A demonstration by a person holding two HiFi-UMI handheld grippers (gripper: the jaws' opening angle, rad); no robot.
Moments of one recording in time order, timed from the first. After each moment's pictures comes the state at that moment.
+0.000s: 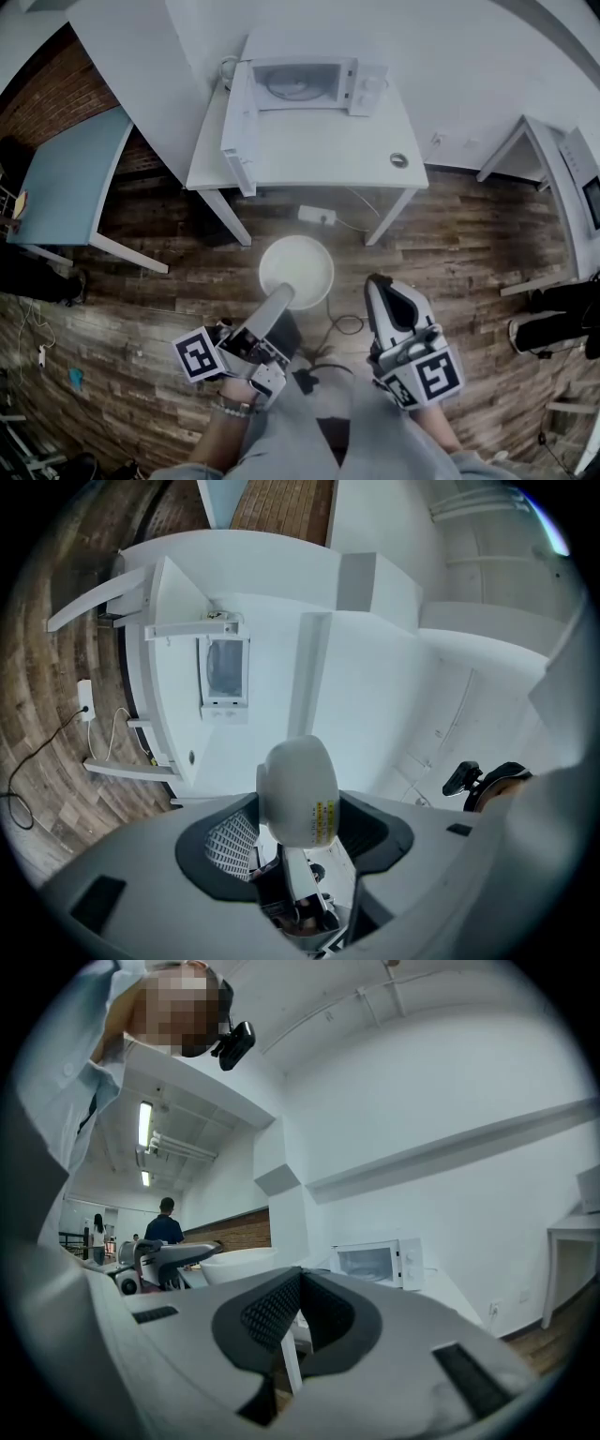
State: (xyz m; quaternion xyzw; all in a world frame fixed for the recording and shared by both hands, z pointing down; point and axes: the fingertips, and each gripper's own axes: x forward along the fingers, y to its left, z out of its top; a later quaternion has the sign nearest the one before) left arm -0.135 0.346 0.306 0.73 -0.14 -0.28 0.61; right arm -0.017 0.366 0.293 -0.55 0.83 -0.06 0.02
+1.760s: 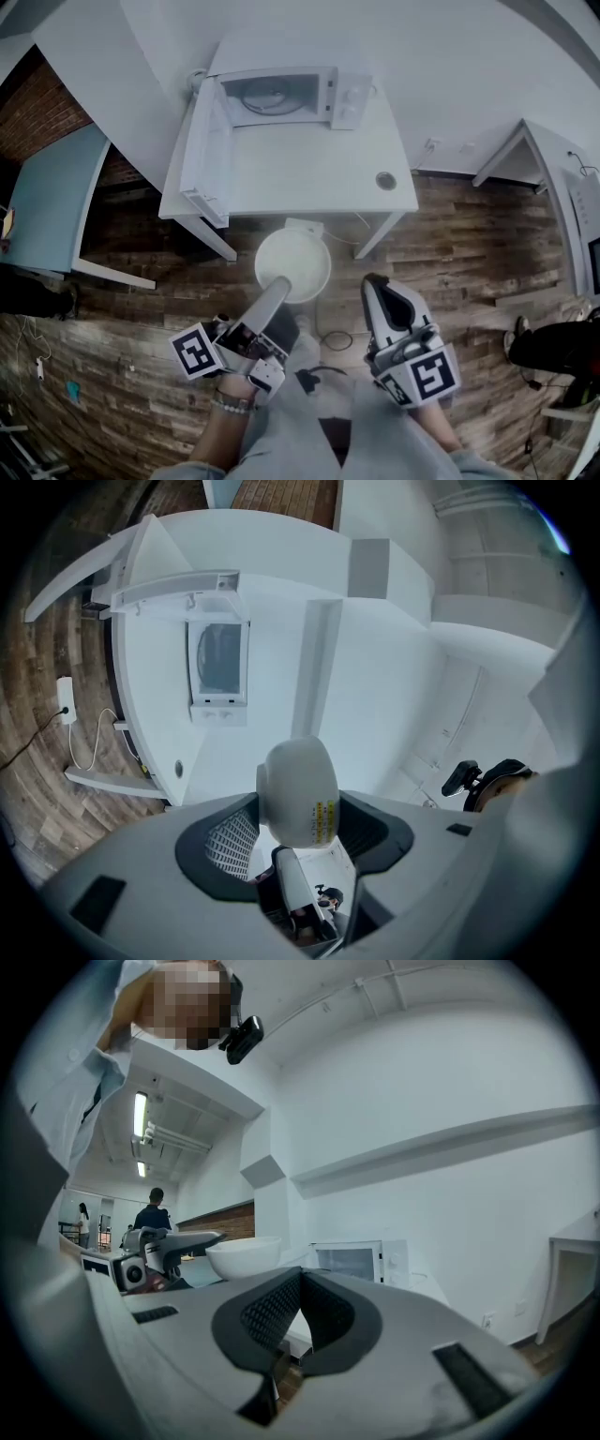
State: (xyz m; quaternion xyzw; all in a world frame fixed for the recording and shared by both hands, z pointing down) left arm -0.061 0.245 0.315 0.73 -0.14 -0.29 0.60; right arm 0.054 0.274 0.313 -0.55 0.83 -0.06 0.01
